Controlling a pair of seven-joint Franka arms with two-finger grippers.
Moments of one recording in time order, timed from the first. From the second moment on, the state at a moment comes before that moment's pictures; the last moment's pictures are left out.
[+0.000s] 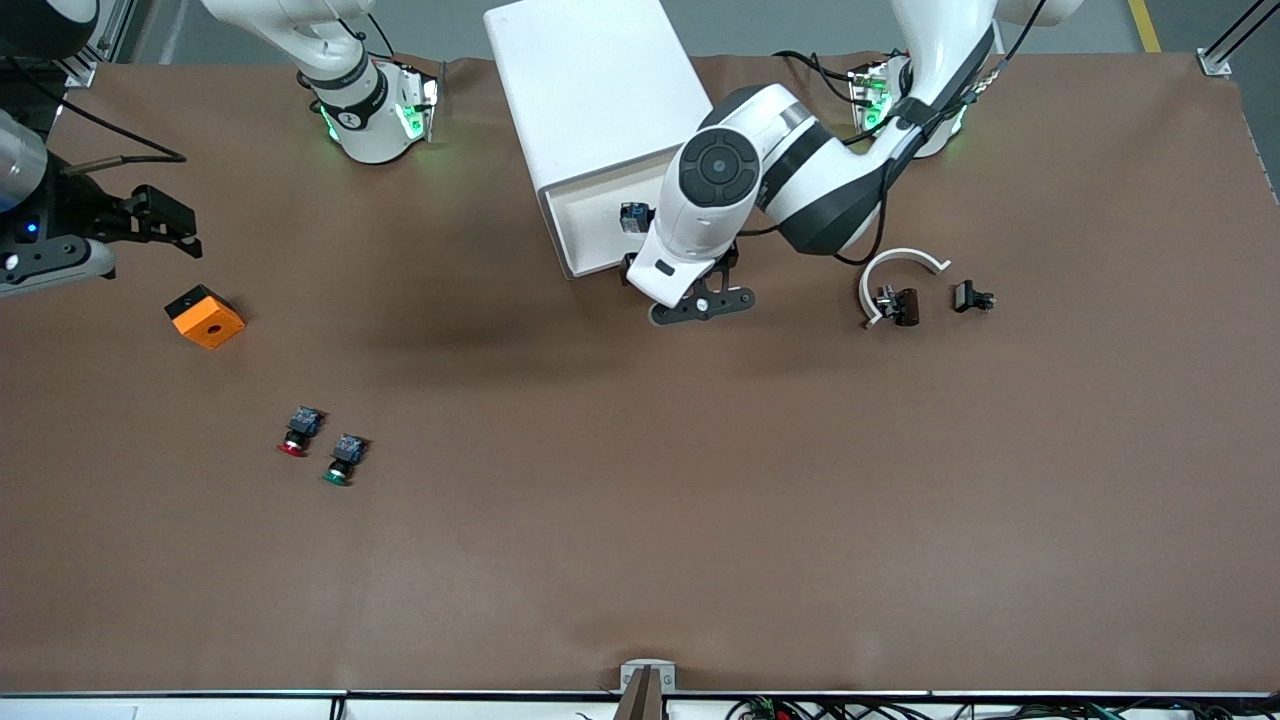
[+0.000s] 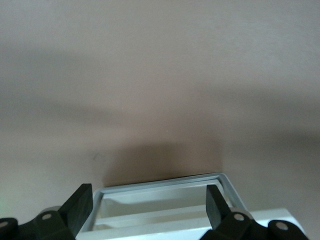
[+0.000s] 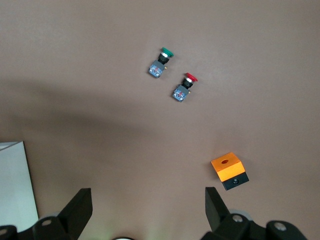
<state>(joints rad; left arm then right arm) -0.37 0.46 -0.48 -1.57 0.00 1.91 -1.07 0.07 -0.05 -0.07 -1.67 -0.01 1.56 -0.24</state>
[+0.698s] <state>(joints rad) -0.46 0.50 -0.48 -1.58 0.06 1.91 -1.20 0.06 -0.08 -0.06 -1.66 -0.01 1.59 -0.01</state>
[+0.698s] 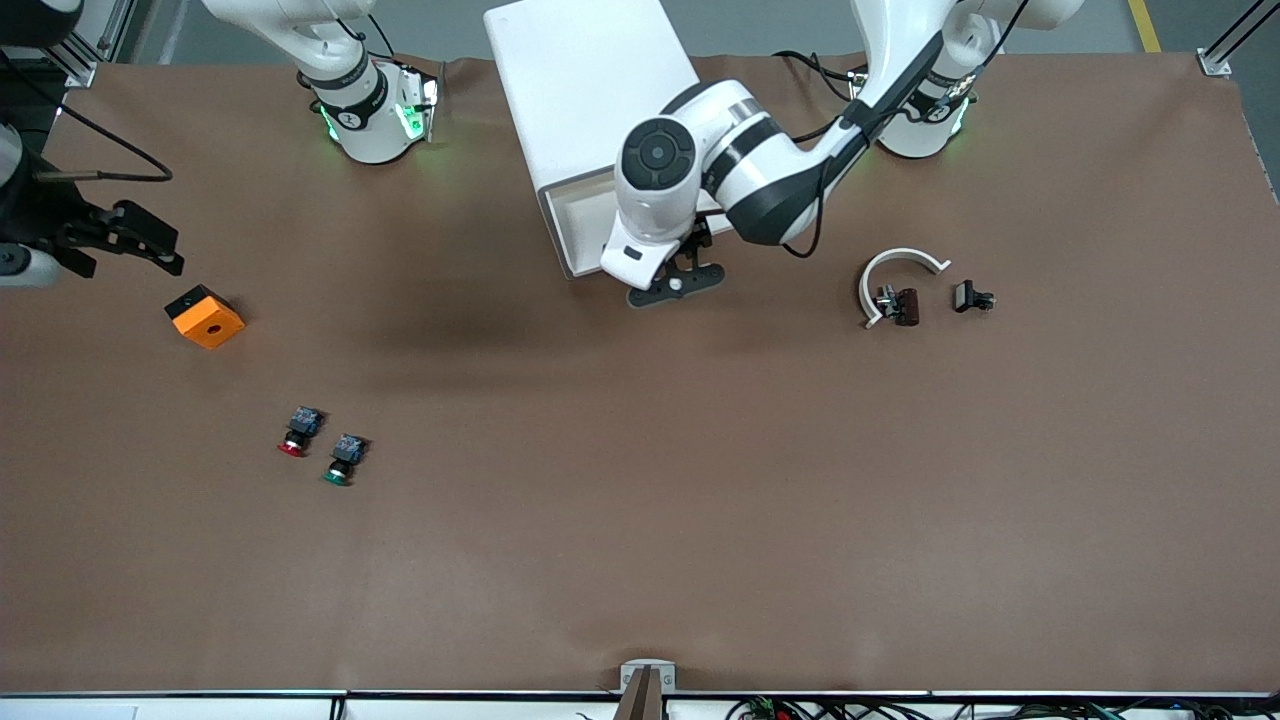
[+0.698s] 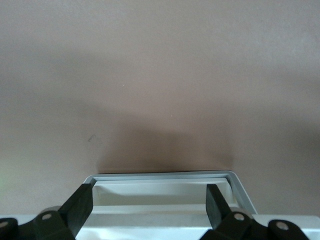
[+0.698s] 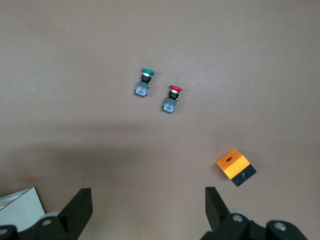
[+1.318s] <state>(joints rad) -0.53 0.50 -0.49 -1.60 0.05 1.90 -1.20 0.03 -0.10 -0.06 -1.60 -0.01 1.48 -0.01</state>
